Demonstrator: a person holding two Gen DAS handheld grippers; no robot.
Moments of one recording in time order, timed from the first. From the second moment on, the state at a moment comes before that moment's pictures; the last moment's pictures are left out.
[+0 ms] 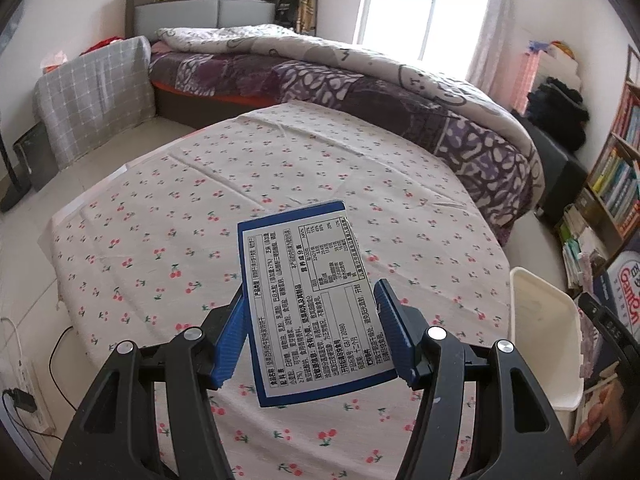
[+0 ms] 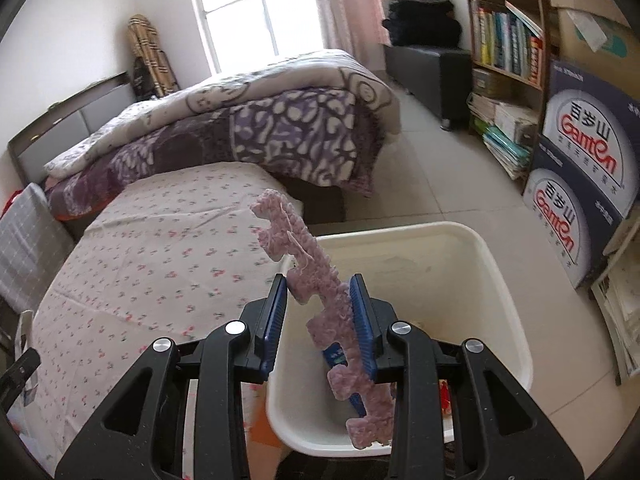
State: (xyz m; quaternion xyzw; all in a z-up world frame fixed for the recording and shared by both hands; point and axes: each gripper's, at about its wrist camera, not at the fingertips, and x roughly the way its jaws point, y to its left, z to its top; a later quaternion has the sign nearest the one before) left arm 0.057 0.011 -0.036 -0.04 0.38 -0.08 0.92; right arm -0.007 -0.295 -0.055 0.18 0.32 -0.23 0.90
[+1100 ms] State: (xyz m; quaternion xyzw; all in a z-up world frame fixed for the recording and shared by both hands) left arm 0.053 -0.234 -0.017 0.06 0.41 -0.30 0.86; right arm -0.096 -0.411 -0.062 0.25 0.28 -0.39 0.84
